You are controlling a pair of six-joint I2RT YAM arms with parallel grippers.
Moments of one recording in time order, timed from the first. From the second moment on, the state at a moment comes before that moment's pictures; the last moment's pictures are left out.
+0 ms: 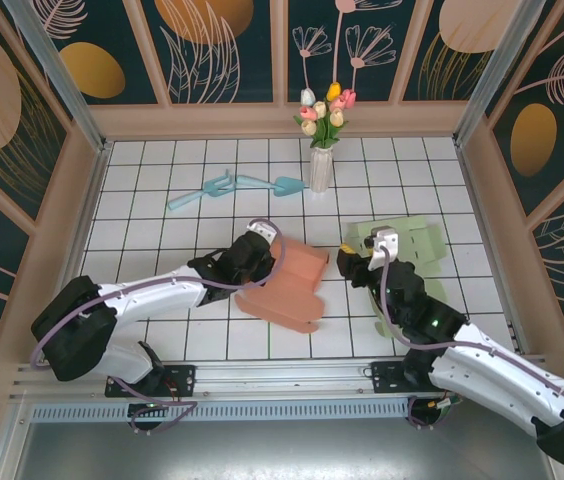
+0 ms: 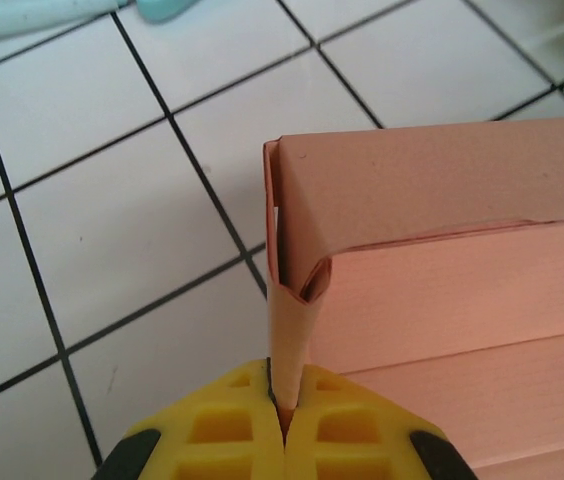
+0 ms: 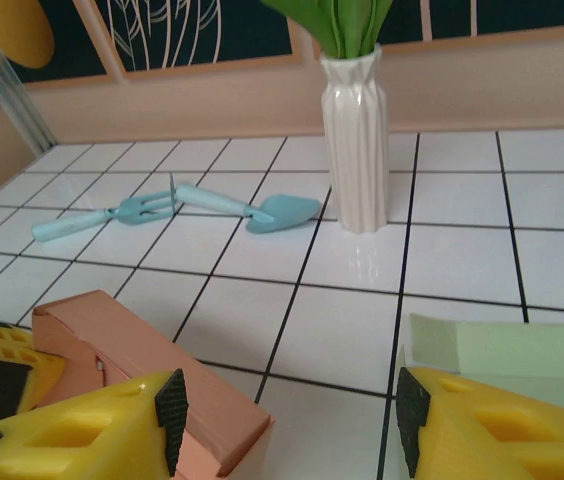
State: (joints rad) left arm -0.89 1.43 0.77 -0.14 -0.29 -0.25; right arm 0.87 0.59 0.42 -0.13 0.44 0.32
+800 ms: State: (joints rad) left arm -0.90 1.86 1.30 -0.67 -0.27 -0.02; right arm 0.80 0.36 0.24 -0.15 0.25 0.55
